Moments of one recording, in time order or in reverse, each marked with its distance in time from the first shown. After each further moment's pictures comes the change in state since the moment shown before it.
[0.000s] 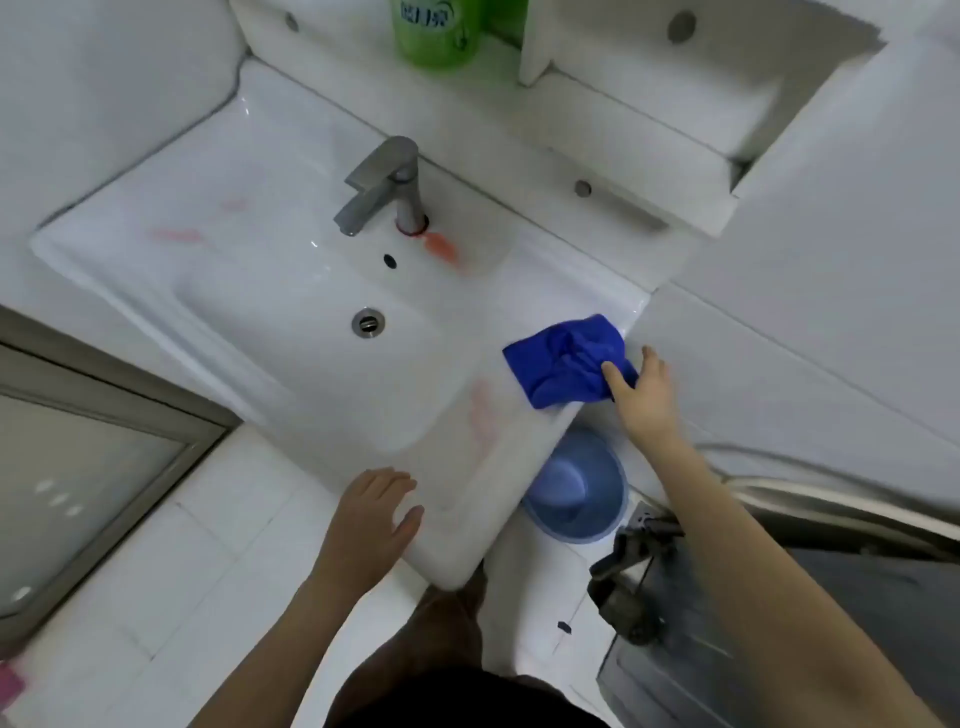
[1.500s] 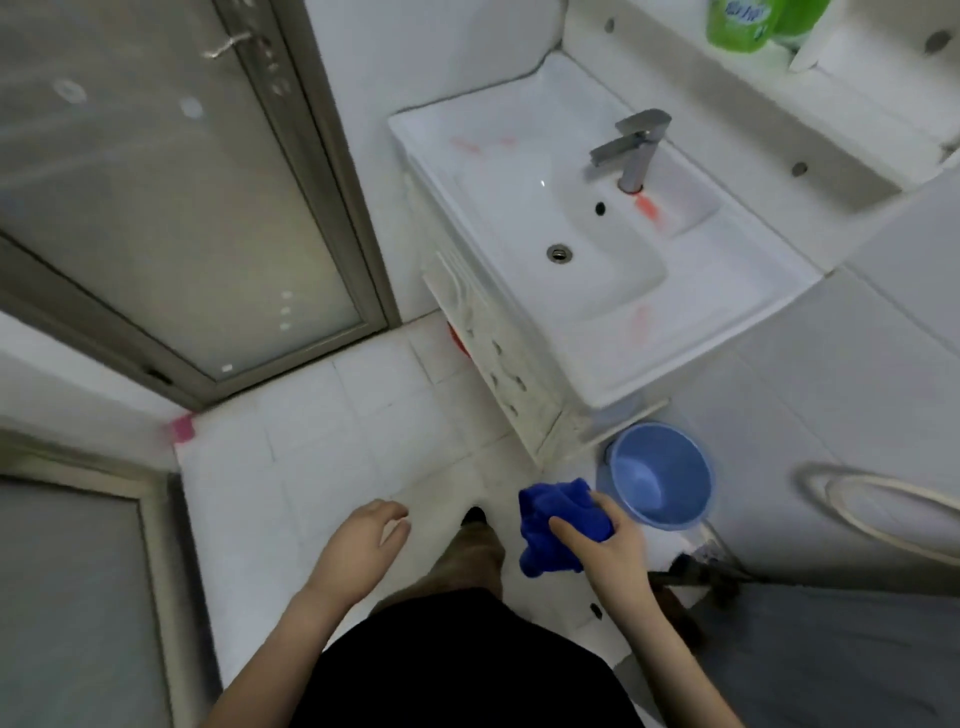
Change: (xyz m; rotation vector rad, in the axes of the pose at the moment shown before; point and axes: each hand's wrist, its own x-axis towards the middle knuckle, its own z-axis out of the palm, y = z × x) left_hand -0.391 0.002 0.028 -0.302 0.177 -0.573; right_hand -0.421 0.051 0.051 0.363 -0.556 -0.083
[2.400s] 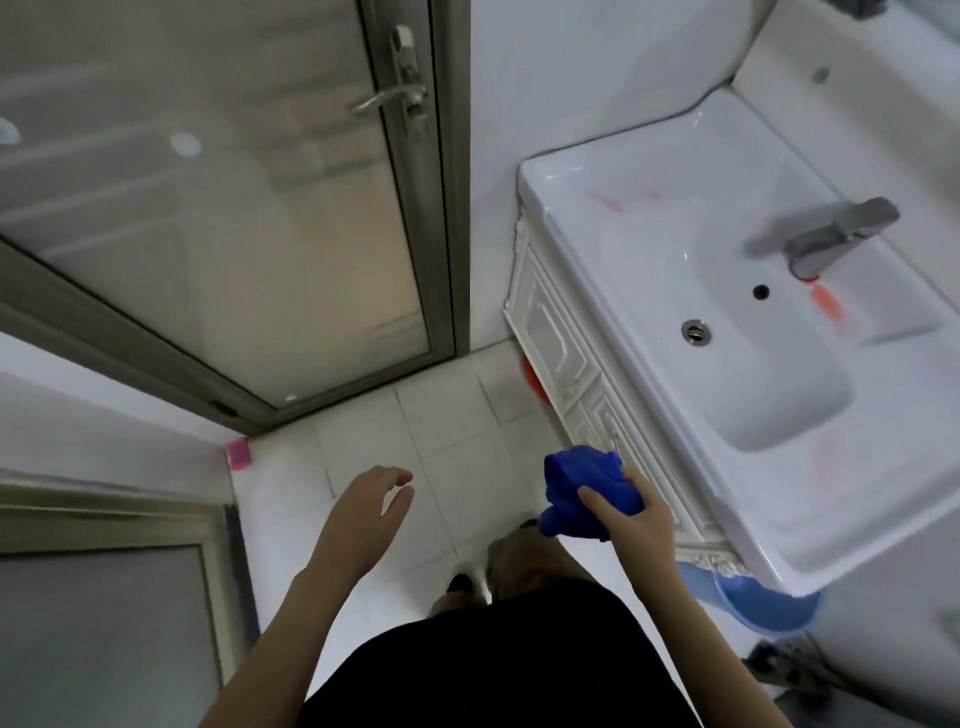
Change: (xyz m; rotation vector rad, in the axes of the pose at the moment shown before) left_hand 0.198 -0.119 -0.221 -0.090 0.094 -0.096; right_hand 0.189 -0.134 0.233 -0.094 0.072 0.020
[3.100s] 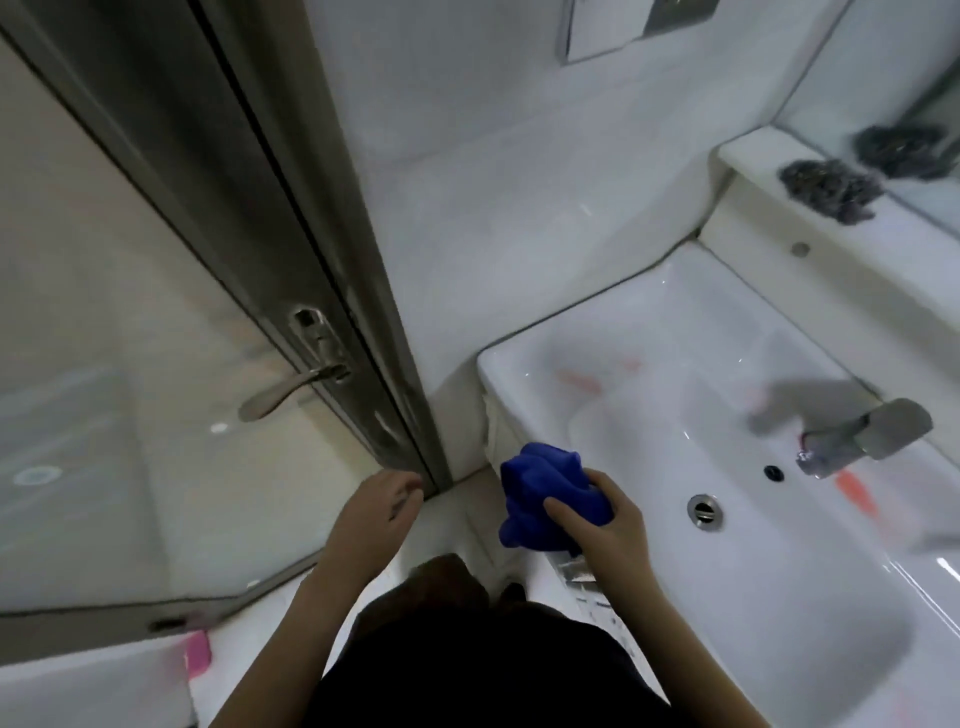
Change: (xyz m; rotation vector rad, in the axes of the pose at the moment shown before) left_hand 0.350 0.151 -0.088 0.113 -0.081 0.147; right_hand 0.275 -0.196 0.051 0.132 -0.038 -0.110
